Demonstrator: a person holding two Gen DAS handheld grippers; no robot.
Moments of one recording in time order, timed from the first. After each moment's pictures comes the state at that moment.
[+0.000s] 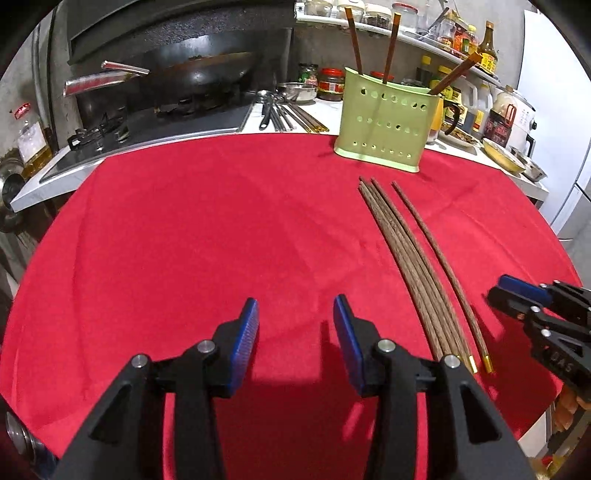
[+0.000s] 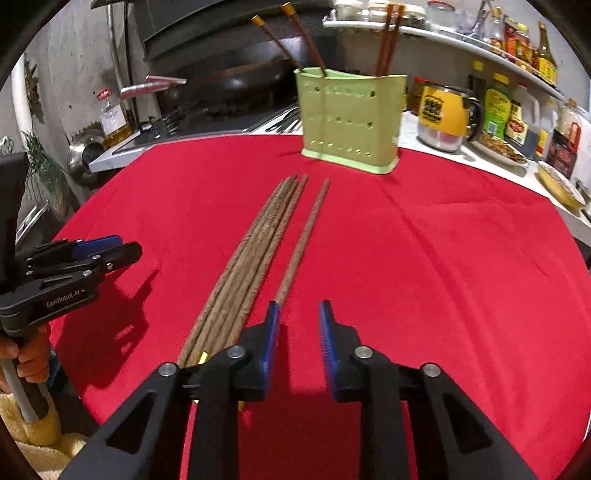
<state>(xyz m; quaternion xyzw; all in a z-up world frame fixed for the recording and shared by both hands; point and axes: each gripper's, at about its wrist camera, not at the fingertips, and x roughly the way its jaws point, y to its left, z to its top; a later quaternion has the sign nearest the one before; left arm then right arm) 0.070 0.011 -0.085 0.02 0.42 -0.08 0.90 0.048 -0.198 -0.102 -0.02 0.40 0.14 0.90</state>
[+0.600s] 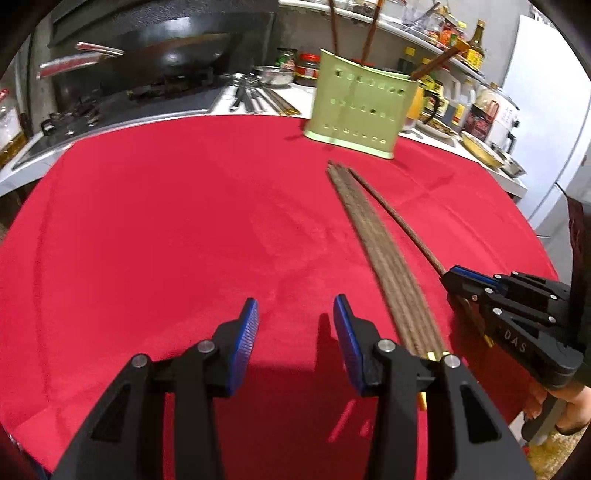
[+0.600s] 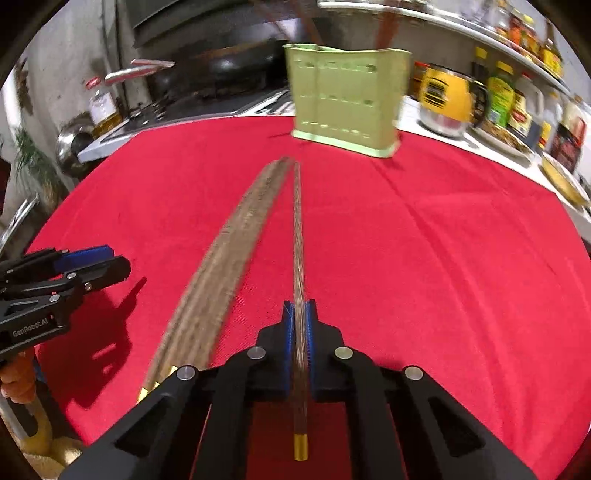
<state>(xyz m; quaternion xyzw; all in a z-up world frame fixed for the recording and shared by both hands) 0.074 -0.005 -0.094 -0.01 0.45 -0.14 0.88 0.067 -0.208 -0.118 -0.02 0.43 0.12 0.90</state>
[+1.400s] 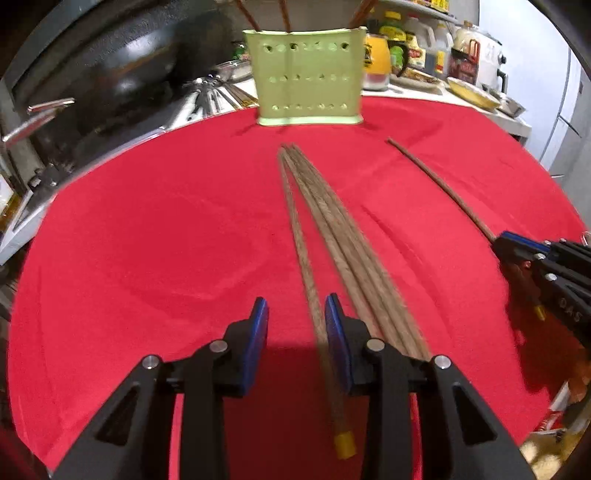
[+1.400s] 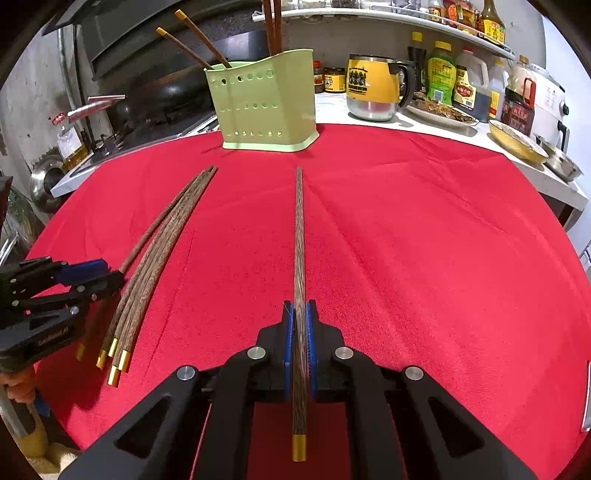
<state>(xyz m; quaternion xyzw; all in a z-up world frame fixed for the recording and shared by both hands) 0.083 -0.066 -0.105 0.11 0.46 -0.12 0.87 0.050 -0.267 -0.121 0.02 0.41 0.06 0.91</state>
